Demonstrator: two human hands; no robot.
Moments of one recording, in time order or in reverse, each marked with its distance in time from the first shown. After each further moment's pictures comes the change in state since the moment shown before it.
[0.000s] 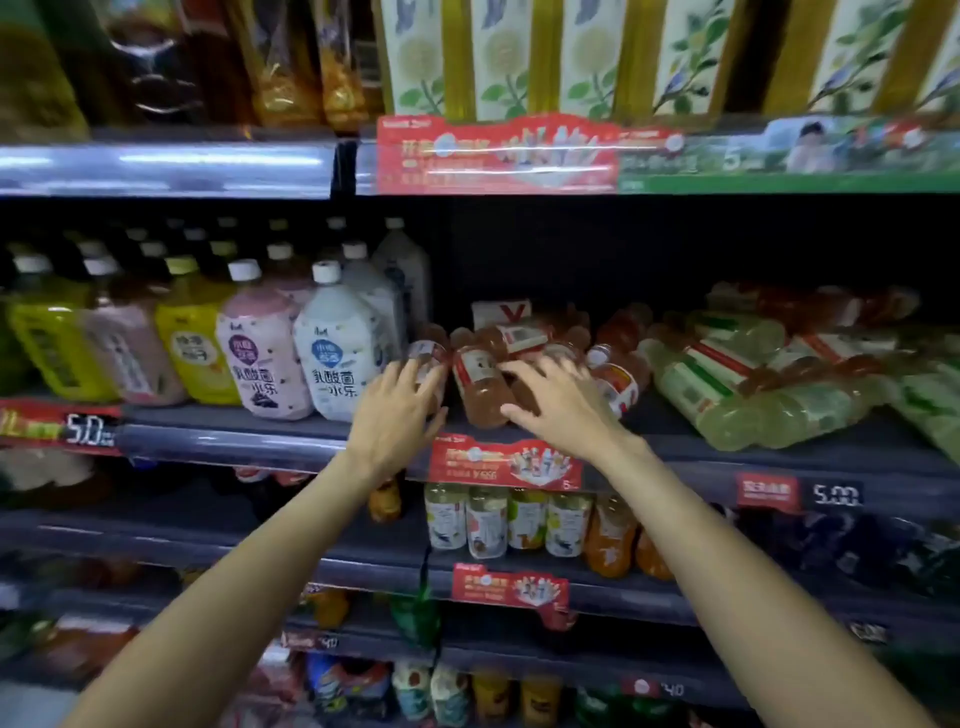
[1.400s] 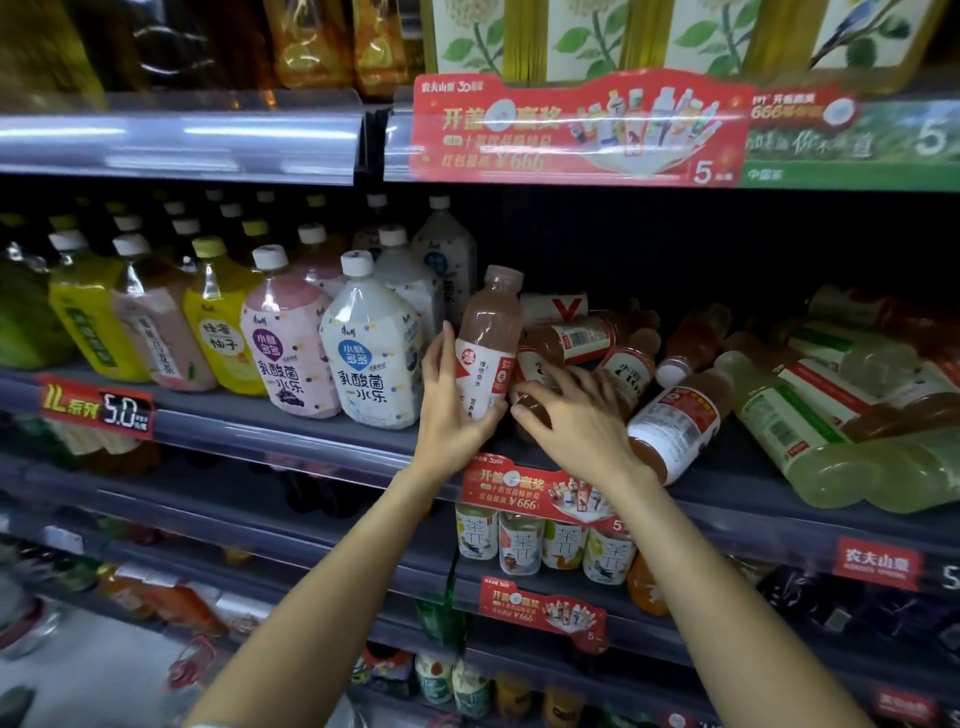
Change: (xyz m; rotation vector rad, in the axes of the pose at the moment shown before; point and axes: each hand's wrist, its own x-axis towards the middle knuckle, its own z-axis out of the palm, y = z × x) left_hand 0.021 0.020 0.030 -0.919 0.223 -0.404; right_hand 0.045 -0.003 0.055 0.010 -0.003 0.036
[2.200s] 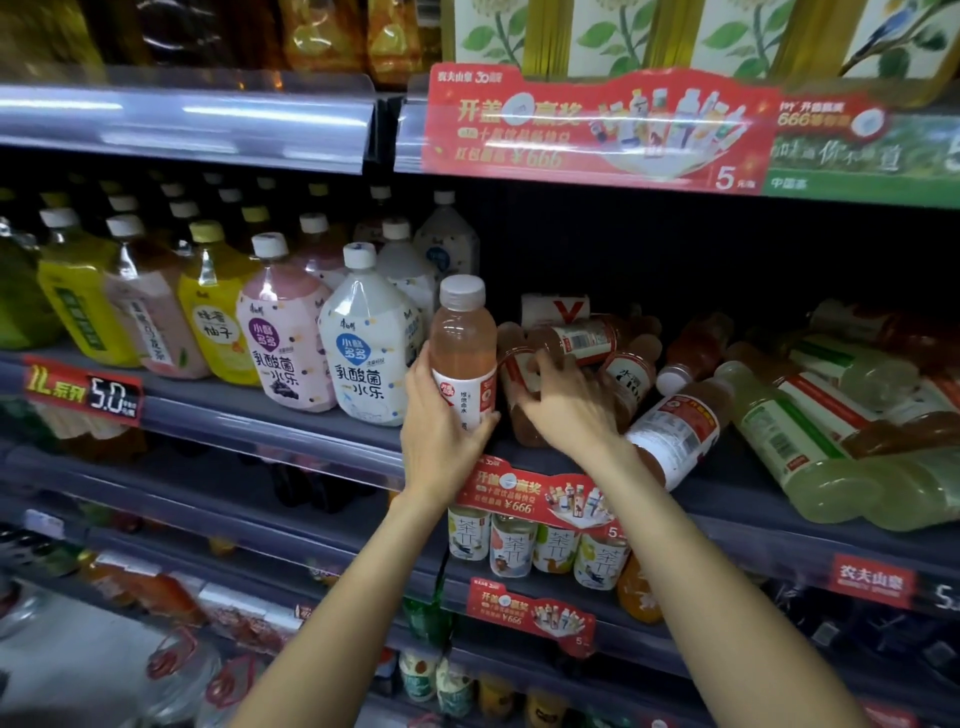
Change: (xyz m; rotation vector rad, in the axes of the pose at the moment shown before) left_hand -0.020 -0.001 0.002 0.200 0.176 -0.042; right_hand 0.026 -0.015 -0.018 0.097 -0.116 0.215
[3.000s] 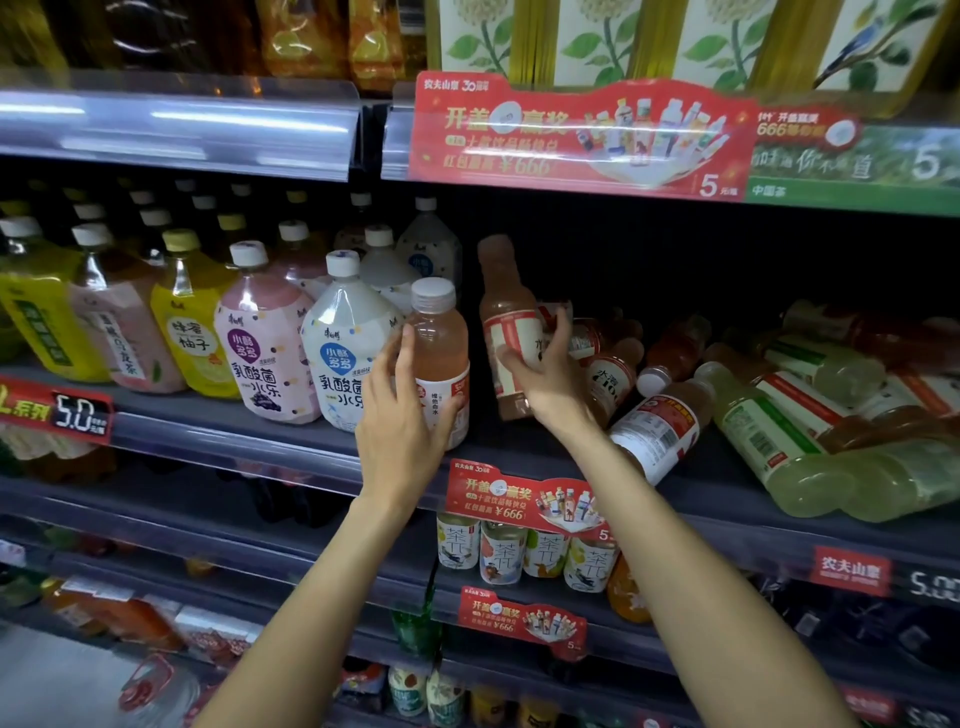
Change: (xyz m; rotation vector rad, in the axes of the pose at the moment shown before) left_hand 0.013 0.002 -0.028 0.245 0.072 0.167; right_hand 0.025 -0.005 0.007 0.779 0.184 0.111
